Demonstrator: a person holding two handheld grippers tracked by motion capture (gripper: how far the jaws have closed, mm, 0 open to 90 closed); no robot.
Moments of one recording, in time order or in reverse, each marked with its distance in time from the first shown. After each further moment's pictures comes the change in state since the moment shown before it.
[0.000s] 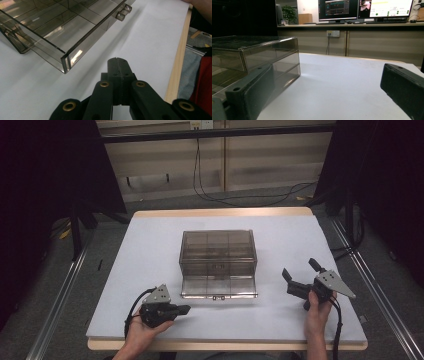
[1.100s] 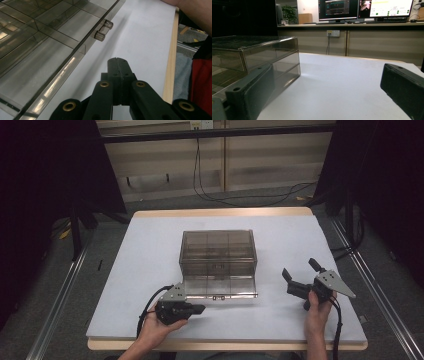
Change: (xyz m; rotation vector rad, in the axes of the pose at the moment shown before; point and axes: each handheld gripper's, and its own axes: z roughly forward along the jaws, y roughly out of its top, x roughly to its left) left arm -0.011 0.024 0.029 0.006 -0.077 0.068; right arm 0.000 0.000 0.000 -0.001 0.004 -0.001
